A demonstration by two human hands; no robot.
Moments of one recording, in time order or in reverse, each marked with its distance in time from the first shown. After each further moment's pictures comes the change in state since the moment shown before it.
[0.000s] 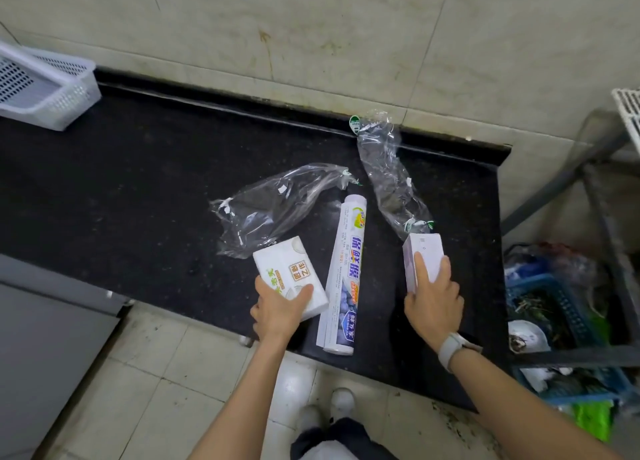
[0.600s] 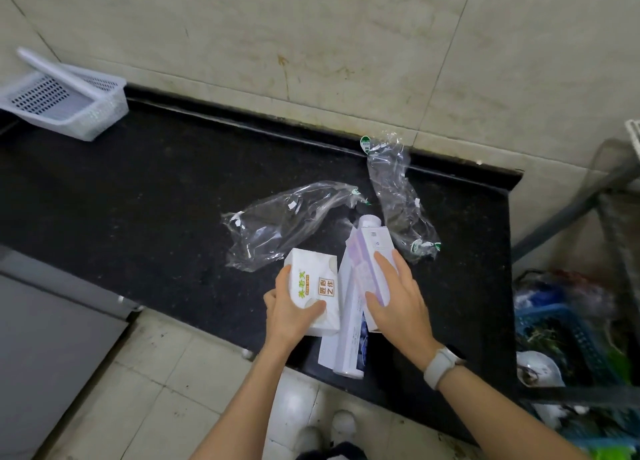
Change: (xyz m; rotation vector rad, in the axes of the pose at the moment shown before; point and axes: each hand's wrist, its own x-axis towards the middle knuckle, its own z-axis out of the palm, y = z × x) left_hand 0.006 0.007 0.000 -0.129 -0.135 0.260; right_hand -0.004 -0.049 -0.031 0.489 -0.033 -0.392
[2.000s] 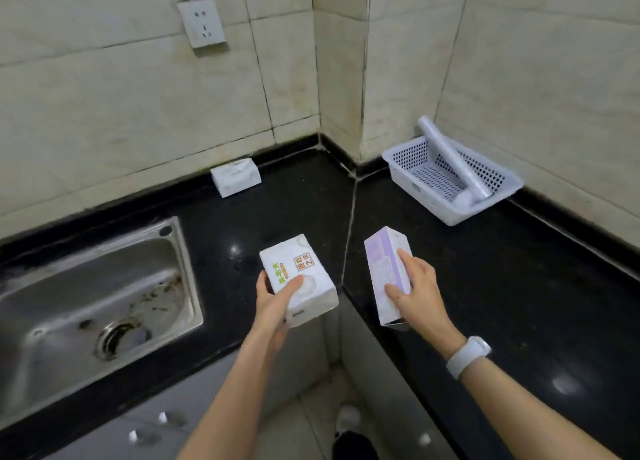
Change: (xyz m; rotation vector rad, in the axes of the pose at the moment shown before) left_hand 0.164 -0.159 -0.673 -0.985 0.633 -0.153; right_hand 0.181 -0.592 0.418 0.299 -0.523 -0.369
